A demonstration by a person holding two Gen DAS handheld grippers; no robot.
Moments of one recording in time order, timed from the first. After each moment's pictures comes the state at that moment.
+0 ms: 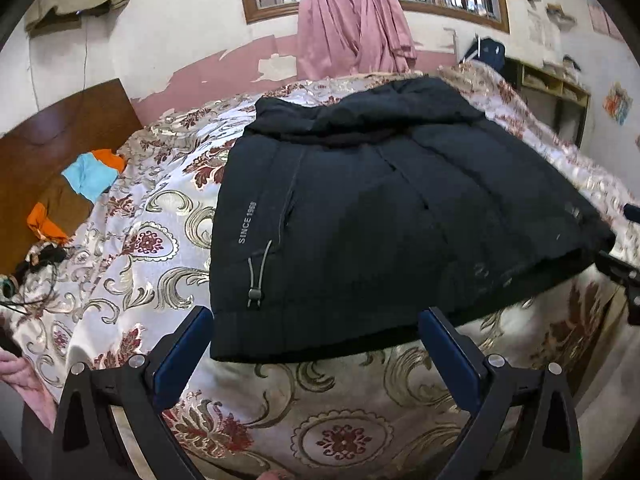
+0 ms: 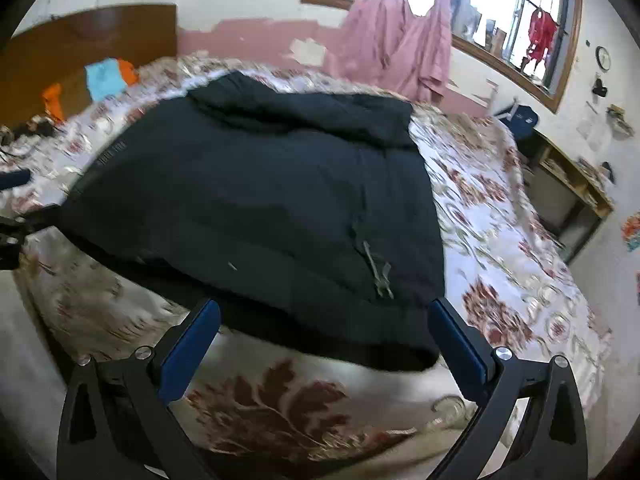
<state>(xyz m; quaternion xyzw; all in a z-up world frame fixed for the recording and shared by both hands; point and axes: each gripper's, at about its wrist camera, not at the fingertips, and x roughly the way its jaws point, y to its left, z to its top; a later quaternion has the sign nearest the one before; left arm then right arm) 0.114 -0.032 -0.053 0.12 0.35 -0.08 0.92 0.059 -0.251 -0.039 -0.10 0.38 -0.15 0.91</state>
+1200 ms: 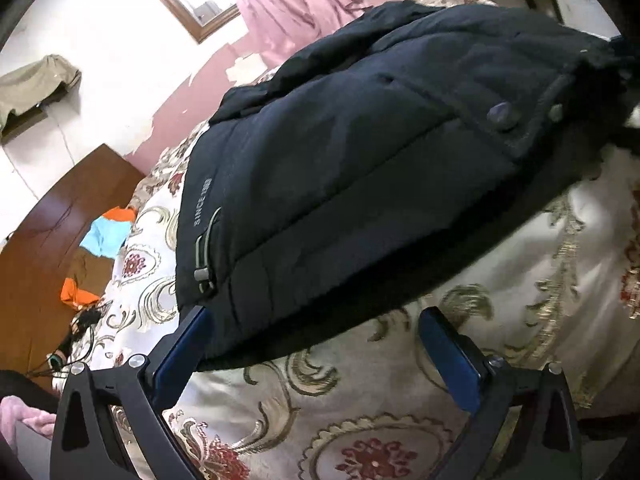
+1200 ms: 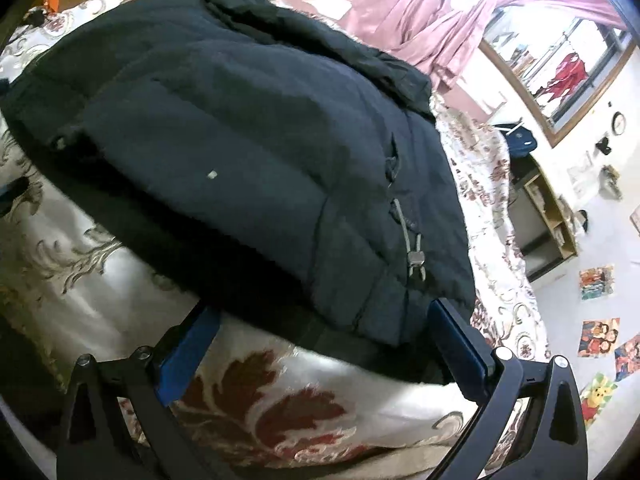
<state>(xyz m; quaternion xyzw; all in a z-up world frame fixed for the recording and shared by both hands) 0.125 -0.072 -0.135 0.30 0.34 -0.04 0.89 0.103 -0.219 -0.092 -0.24 0.43 -0.20 0.85</state>
